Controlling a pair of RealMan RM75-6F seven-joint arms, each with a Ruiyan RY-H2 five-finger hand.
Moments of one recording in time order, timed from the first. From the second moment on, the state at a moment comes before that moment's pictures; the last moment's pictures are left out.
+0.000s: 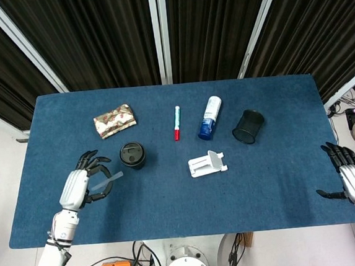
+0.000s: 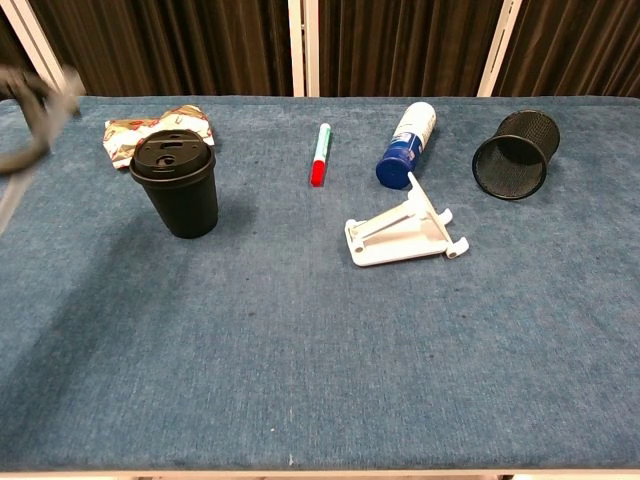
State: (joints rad) left arm -0.31 -1.37 -0.12 -1.81 1.46 1.34 -0.21; right arm 0.13 -1.07 0.02 -1.52 -1.50 1.33 0.23
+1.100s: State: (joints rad) left arm -0.51 -1.68 -0.36 -1.54 1.23 1.23 -0.74; right arm 0.12 -1.05 0.02 -1.53 -1.49 1.33 0.23
